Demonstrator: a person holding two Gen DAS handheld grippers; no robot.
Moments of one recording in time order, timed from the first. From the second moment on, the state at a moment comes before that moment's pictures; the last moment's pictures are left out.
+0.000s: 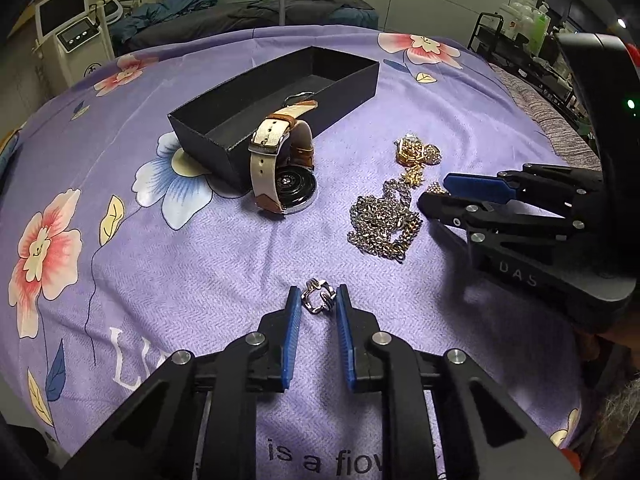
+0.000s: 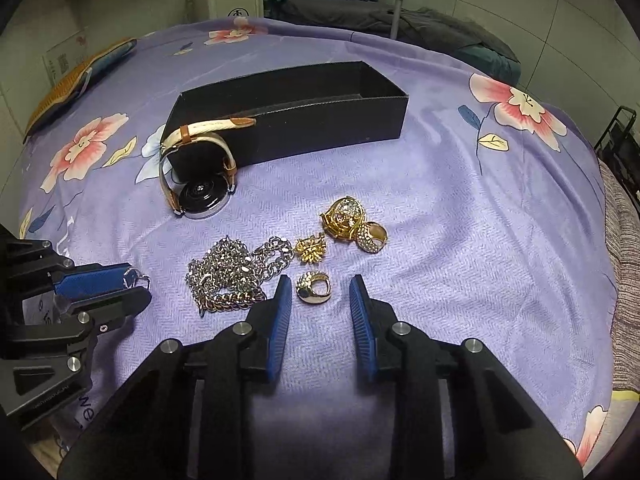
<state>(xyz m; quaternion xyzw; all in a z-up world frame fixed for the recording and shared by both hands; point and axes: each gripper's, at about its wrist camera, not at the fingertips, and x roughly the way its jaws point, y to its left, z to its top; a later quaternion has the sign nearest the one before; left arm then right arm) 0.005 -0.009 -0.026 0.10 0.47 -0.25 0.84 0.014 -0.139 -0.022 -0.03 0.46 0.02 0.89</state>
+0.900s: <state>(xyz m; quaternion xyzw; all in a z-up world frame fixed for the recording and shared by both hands) 0.005 -0.012 -0.014 0.08 0.46 -0.26 0.84 -0.001 -0.143 -0.005 -0.01 0.46 0.03 0.89</state>
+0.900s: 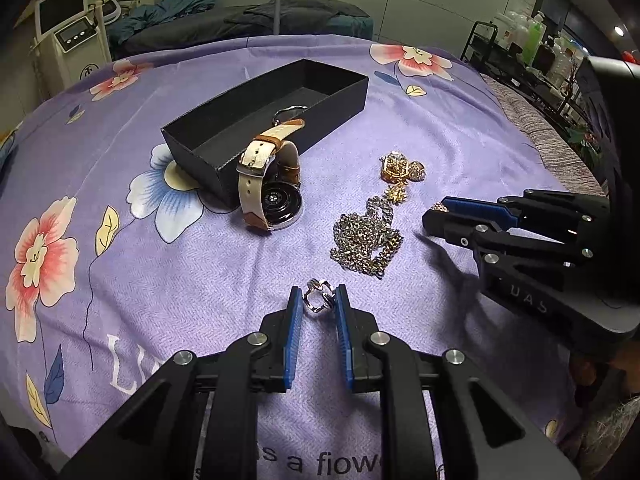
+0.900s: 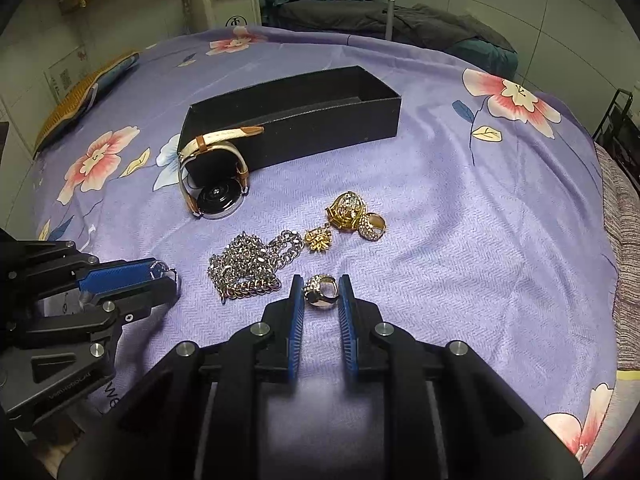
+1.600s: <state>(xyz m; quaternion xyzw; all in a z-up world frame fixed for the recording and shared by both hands) 0.086 -0.014 0.030 0.07 0.42 -0.24 0.87 0.109 -0.143 0.053 -0.02 0.41 0.06 0.91</state>
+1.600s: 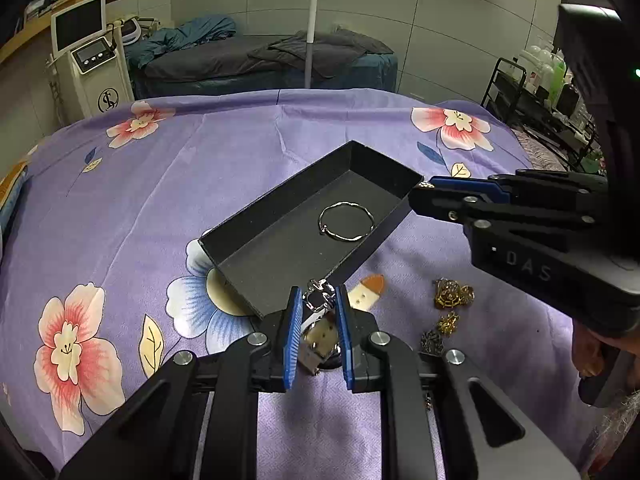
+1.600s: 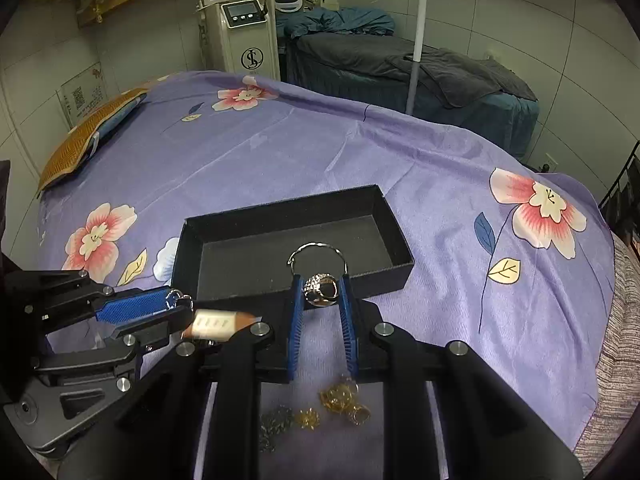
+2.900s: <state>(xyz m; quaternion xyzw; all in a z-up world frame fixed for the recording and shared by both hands) 0.062 0.029 -0.011 0.04 0.45 -0.17 0.87 0.042 -0.193 -0.003 0.03 0.45 -0.01 0.89</state>
